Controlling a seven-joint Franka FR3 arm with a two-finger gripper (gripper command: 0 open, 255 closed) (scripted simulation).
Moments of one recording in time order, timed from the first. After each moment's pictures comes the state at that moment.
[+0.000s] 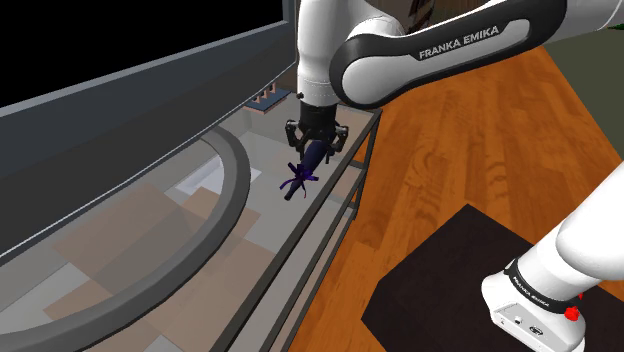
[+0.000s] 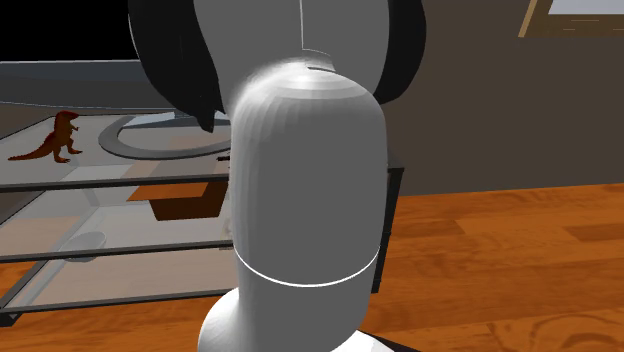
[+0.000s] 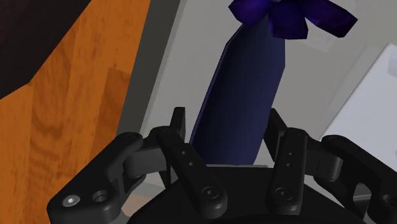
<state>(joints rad) -0.10 0.07 0.68 -1.93 -0.13 2.02 1.40</state>
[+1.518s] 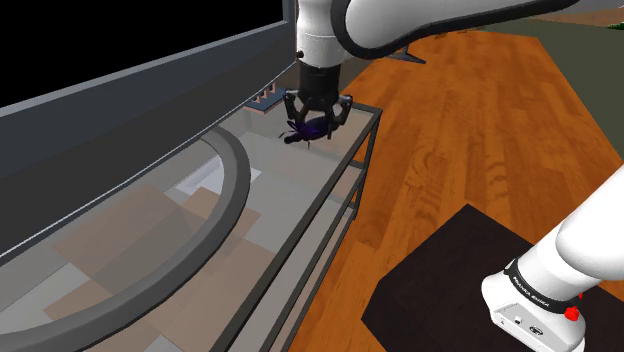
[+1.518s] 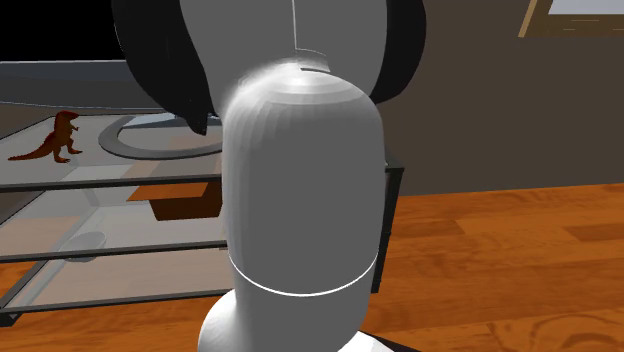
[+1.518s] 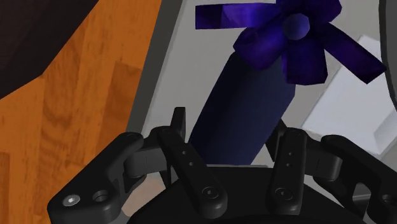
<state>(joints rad) -0.10 0.04 0.68 -1.77 -0.10 1.84 1.38</state>
